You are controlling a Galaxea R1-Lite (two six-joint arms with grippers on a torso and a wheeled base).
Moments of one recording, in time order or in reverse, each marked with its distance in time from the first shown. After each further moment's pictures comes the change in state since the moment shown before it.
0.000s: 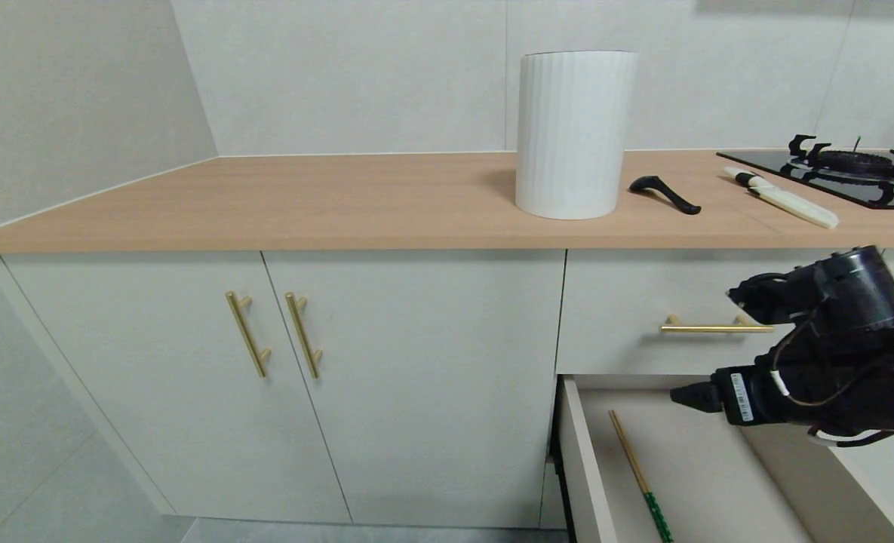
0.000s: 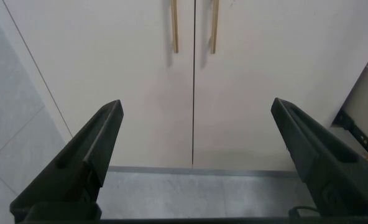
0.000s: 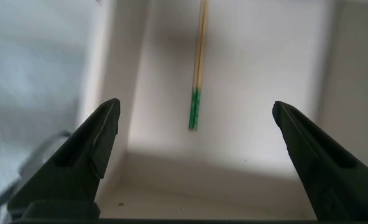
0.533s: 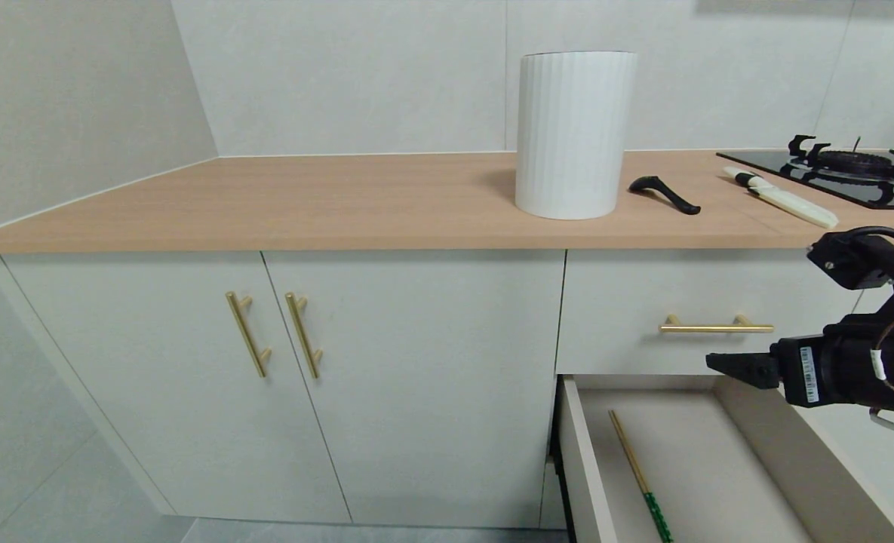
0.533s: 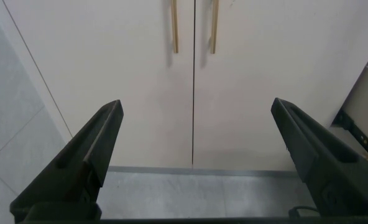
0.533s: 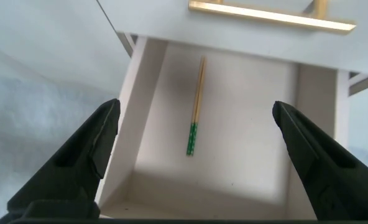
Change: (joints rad) left arm 0.000 0.000 0.000 0.000 0.000 0.000; right arm 0.000 -0.203 0.008 -0.003 -0.002 -0.048
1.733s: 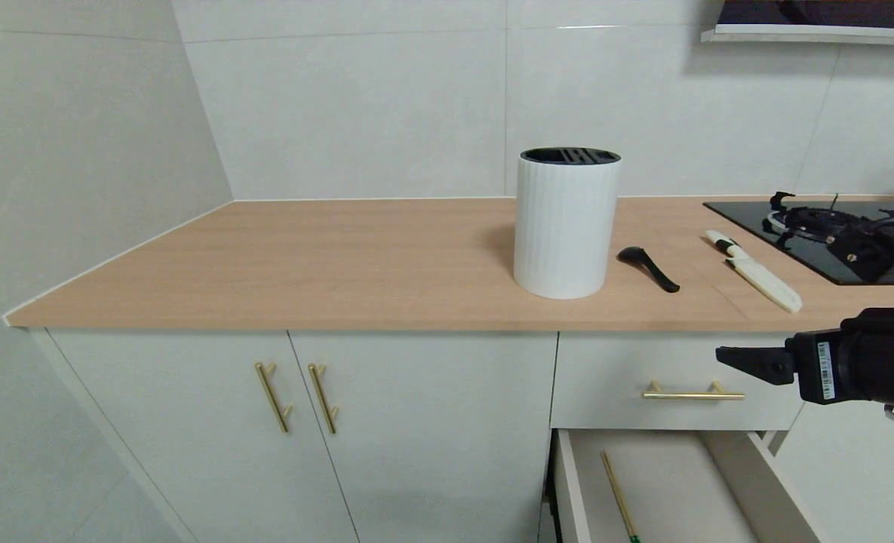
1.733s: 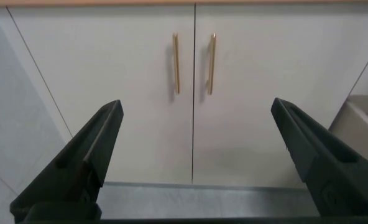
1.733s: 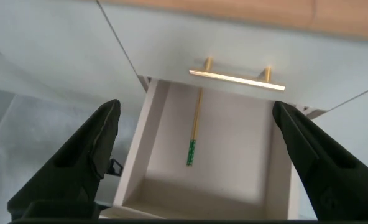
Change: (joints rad) left arm 0.000 0.000 0.000 0.000 0.000 0.000; right arm -0.001 -0.030 0.000 -0.001 -0.002 -0.010
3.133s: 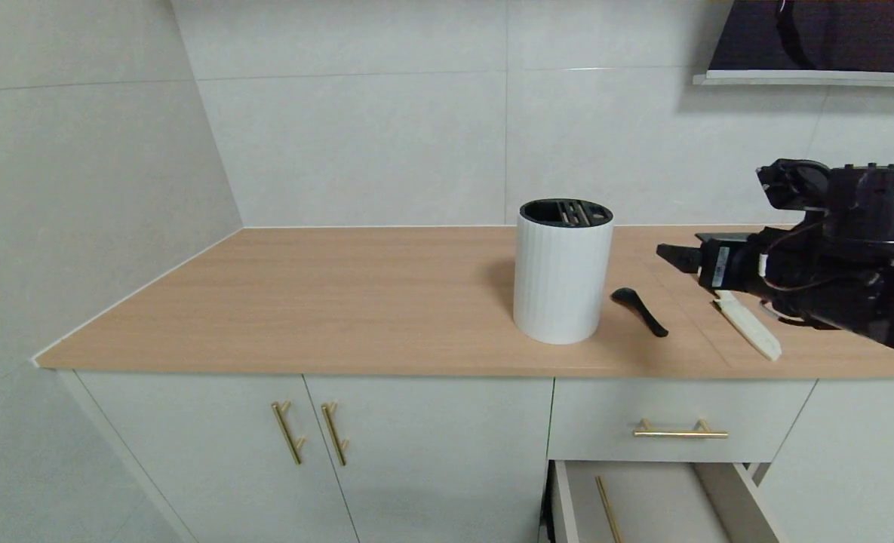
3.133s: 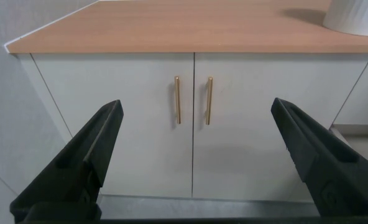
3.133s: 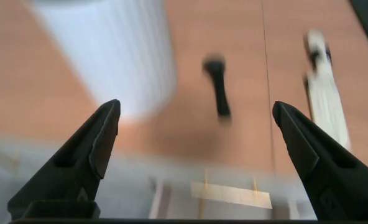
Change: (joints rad) left arm 0.000 0.000 0.000 0.000 0.000 0.000; right arm -0.100 0.371 -0.131 -0.602 0.018 0.004
